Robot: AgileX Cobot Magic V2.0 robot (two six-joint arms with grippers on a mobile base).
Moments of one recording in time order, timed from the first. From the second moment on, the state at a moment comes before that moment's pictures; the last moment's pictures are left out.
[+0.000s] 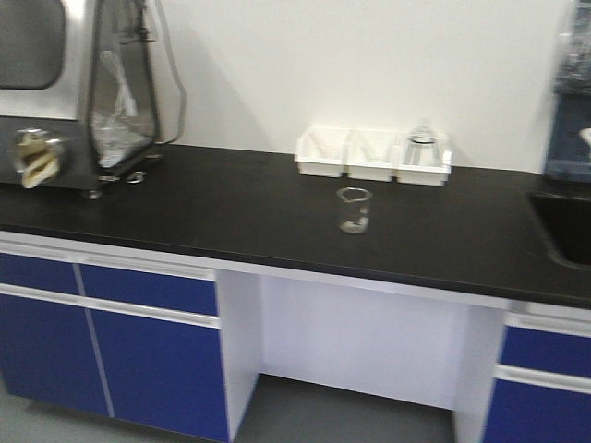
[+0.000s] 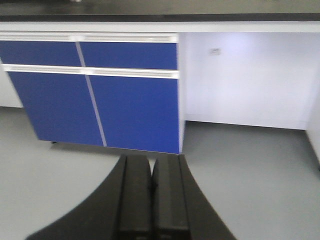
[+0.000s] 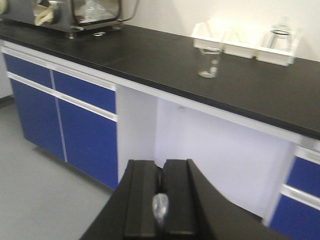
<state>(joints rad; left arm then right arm) -0.07 -0.01 0.03 -0.02 0.01 0.05 0.32 0.43 -0.28 -0.08 0.12 0.00</state>
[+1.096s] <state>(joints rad) -0.07 -0.01 0.03 -0.02 0.01 0.05 0.32 0.43 -0.28 -0.08 0.12 0.00</state>
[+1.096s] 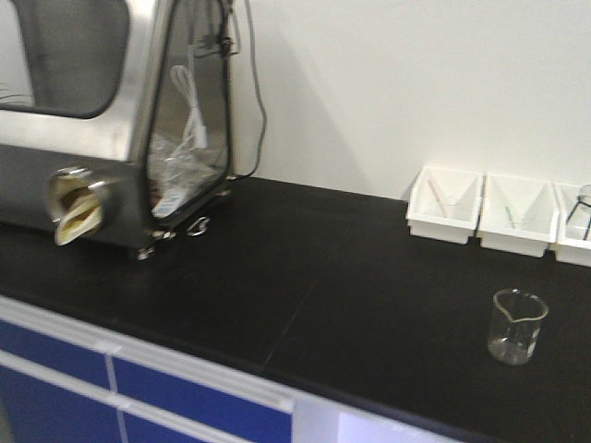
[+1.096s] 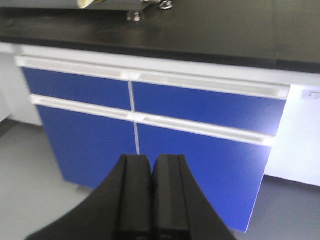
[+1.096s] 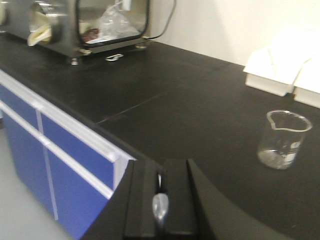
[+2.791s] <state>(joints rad) -0.07 -0.01 0.03 -0.02 0.01 0.05 0.32 0.43 -0.28 -0.08 0.12 0.00</state>
